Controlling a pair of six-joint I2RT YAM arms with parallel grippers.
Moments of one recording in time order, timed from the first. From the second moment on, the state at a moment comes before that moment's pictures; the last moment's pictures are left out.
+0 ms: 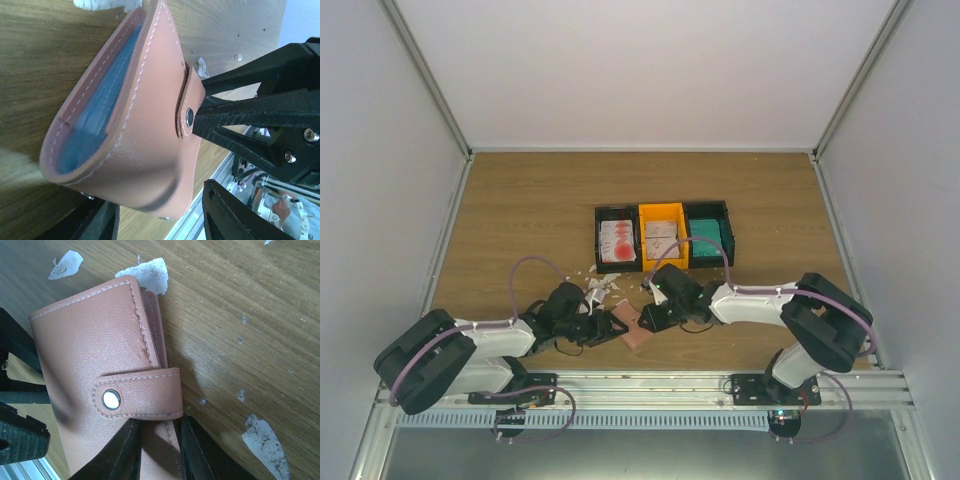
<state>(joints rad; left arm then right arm) -0.71 1.22 0.18 0.30 0.56 -1.04 0.93 1.56 0.66 -0.13 -0.30 0.57</state>
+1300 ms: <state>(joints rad) -0.74 1.25 0.31 0.22 0.44 -0.89 0.95 1.49 0.80 -0.29 -0.14 0.53</state>
